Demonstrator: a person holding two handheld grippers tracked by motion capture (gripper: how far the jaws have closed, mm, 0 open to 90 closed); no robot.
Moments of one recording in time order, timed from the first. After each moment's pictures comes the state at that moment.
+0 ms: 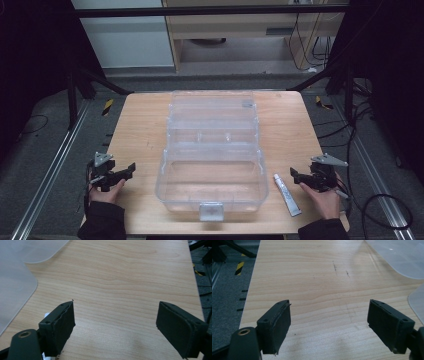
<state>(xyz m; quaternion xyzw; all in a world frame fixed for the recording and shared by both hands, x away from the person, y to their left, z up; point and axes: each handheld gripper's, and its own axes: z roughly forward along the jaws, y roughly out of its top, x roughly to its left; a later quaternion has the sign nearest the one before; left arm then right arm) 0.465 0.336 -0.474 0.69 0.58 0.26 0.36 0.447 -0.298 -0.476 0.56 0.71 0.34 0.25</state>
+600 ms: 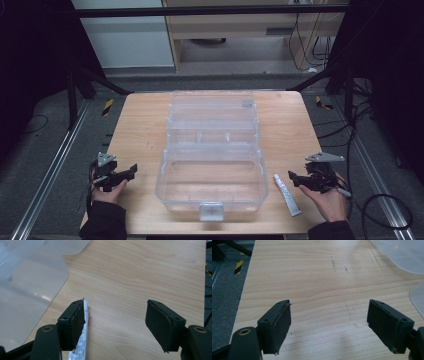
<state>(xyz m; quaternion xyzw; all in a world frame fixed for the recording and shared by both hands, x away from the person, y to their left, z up) 0.466 0.332 -0.478 0.70 0.57 0.26 0.35 0.432 -0.275 -0.433 0.53 0.76 0.30 0.22</state>
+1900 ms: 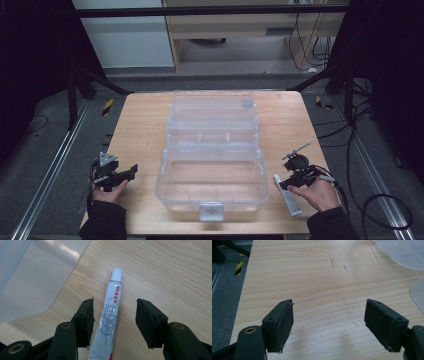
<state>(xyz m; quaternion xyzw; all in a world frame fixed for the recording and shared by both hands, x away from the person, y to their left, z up) 0.467 0.330 -0.478 0.71 0.56 0.26 0.34 0.456 -0.232 -0.426 0.50 0.85 0.14 0.07</state>
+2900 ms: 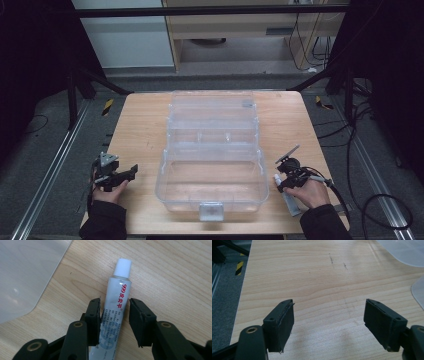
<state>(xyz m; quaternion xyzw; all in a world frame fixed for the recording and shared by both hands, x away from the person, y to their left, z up) 0.468 0.329 -0.478 0.71 0.56 0.26 0.33 0.471 -0.225 -0.460 0.49 0.86 0.10 0.04</state>
